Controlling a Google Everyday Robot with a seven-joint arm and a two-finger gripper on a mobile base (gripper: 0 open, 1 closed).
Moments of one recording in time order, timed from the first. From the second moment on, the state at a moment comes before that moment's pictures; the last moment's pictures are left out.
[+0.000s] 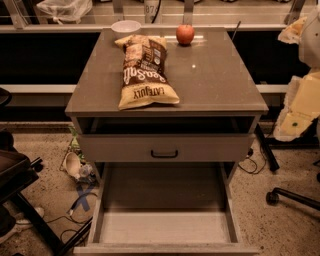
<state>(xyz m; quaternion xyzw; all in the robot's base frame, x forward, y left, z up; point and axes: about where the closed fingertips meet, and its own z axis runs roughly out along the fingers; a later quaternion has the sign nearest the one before) 0.436 -0.207 1.007 -0.60 0.77 -0.07 0.20</state>
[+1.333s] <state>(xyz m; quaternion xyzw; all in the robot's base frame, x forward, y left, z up) 0.606 -0.119 1.012 -0.49 0.80 0.07 0.33</state>
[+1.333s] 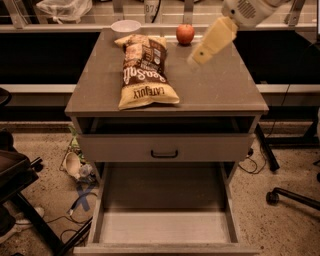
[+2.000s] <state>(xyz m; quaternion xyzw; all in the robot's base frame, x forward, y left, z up) 0.641 -0.079 1.015 -0.45 0.80 0.10 0.38</state>
